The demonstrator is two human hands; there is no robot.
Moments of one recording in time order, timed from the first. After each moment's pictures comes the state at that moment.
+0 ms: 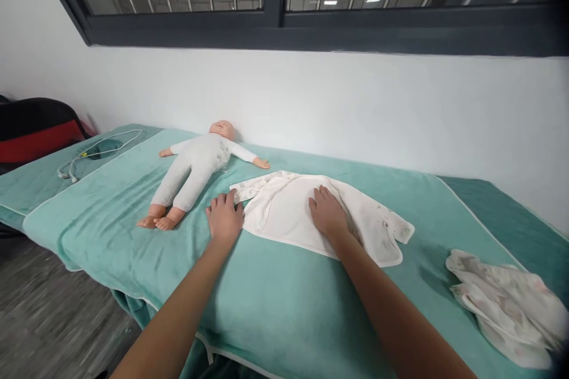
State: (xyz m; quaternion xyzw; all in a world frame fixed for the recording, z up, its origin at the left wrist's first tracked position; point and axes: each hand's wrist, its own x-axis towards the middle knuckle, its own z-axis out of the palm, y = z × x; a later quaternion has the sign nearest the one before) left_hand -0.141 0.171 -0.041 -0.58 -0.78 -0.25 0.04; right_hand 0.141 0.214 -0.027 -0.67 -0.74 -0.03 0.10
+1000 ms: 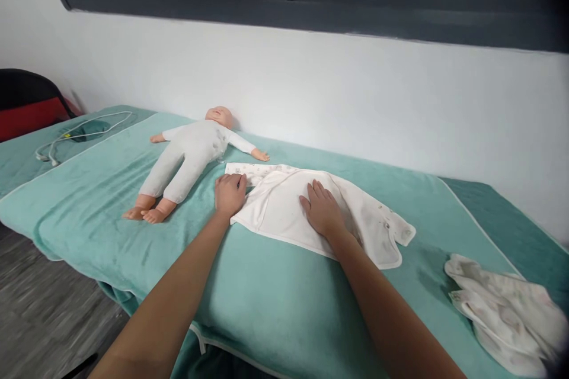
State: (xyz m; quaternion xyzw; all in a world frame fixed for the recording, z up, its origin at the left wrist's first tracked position) left_hand -0.141 0.232 -0.048 -0.64 -0.68 -0.36 0.00; right_hand 0.138 0.216 -0.032 -0.62 -0.78 -0.02 0.06
